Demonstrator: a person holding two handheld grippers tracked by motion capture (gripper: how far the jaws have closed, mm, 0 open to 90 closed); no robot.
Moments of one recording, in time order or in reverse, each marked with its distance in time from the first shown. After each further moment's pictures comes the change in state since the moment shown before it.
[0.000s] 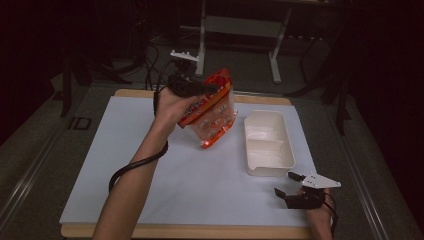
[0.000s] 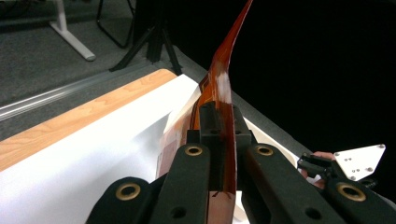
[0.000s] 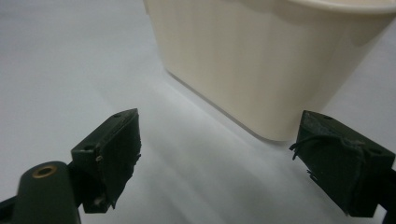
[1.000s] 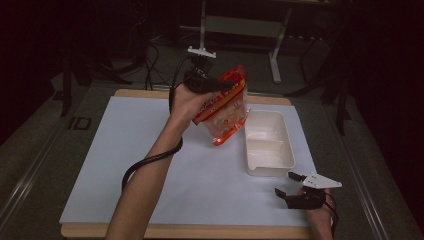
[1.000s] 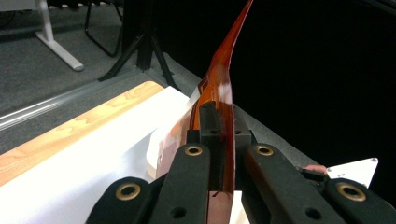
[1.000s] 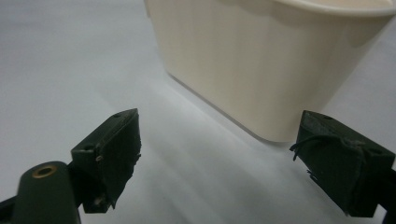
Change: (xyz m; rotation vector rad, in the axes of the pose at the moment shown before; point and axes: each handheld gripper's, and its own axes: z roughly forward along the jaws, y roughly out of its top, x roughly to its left) left arm -0.016 0.018 0.026 -0.016 -0.032 0.027; right arm -0.001 0.000 -0.001 -0.011 0.007 0.003
